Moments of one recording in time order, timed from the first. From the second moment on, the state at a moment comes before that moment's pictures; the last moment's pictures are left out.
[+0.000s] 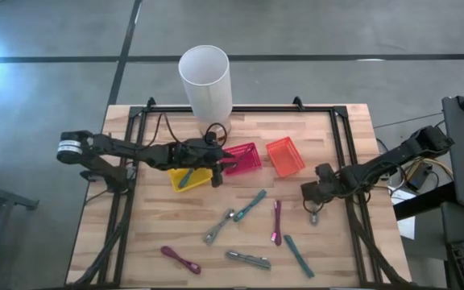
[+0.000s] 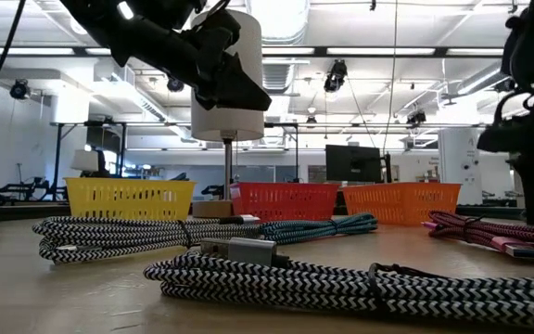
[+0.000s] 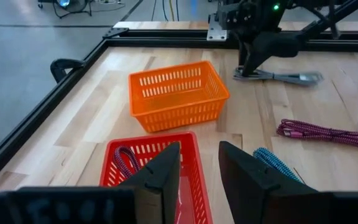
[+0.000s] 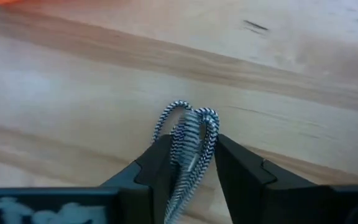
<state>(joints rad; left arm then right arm) 0.08 1.43 0.80 0.28 -0.11 0.02 0.36 1.06 0.39 -0.79 0.26 1.72</state>
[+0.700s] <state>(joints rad) 0.08 1.43 0.80 0.28 -0.11 0.03 0.36 1.05 0.63 -0.70 0.58 1.17</state>
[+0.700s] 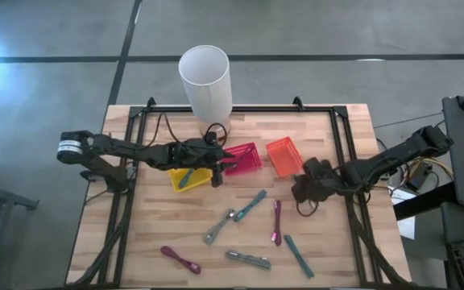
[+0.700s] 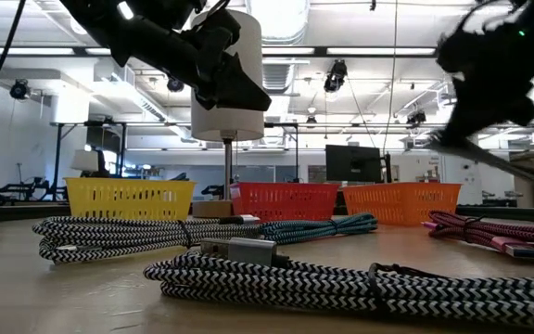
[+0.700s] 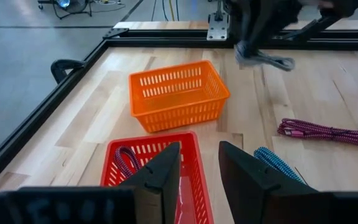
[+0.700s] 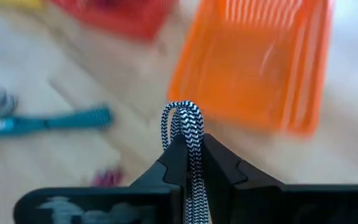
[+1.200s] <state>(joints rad) 0.08 1.43 0.80 0.32 -0.11 0.03 0.07 1.05 0.81 -0.66 0.88 0.63</state>
